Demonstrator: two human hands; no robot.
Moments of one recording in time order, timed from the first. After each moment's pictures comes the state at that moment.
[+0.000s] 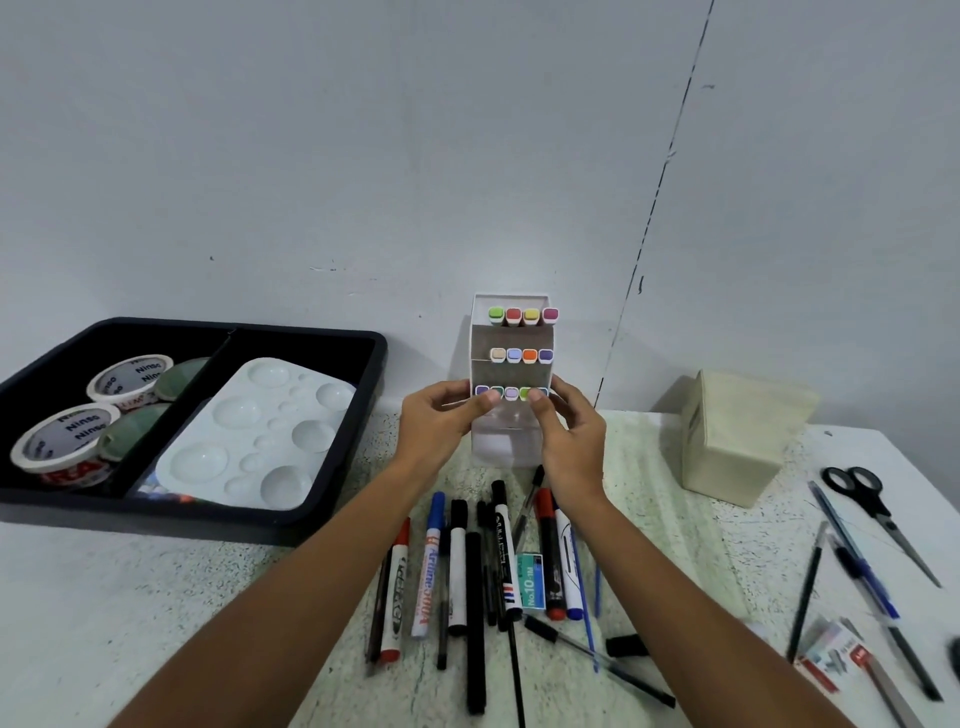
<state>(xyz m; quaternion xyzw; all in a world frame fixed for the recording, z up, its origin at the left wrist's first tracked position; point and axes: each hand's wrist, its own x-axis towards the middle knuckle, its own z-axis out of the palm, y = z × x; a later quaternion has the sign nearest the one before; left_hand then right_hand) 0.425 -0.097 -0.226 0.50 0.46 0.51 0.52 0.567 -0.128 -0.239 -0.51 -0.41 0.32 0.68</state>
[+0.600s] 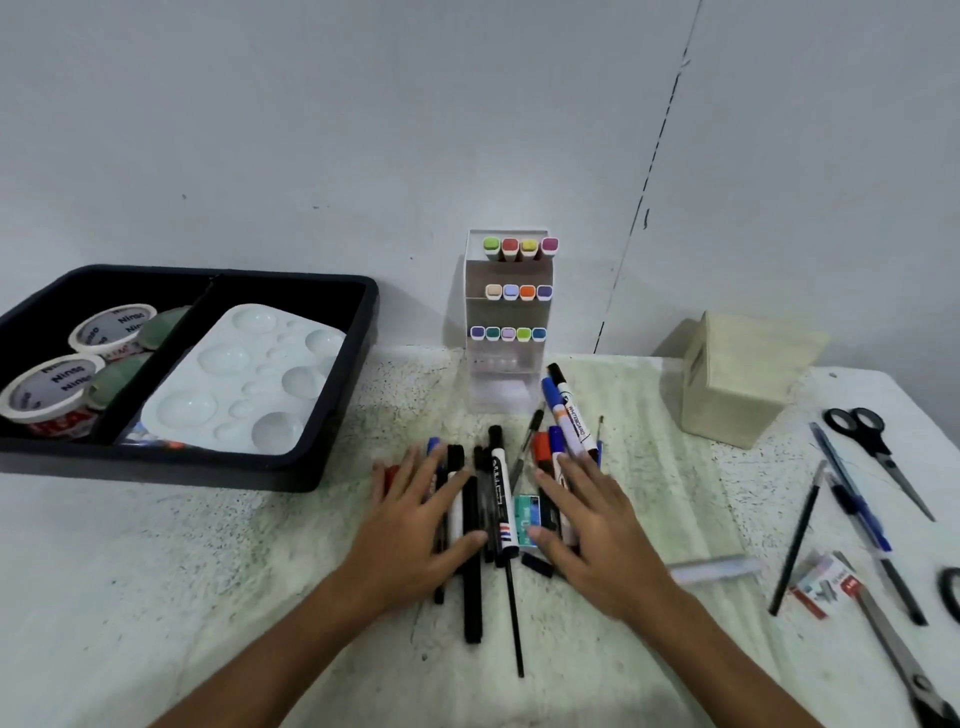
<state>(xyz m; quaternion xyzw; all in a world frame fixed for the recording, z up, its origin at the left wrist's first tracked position) 0.370 -0.204 -0.314 0.85 0.50 0.13 0.10 0.608 -0.251 -0.309 -0.62 -0.76 0.11 0.16</state>
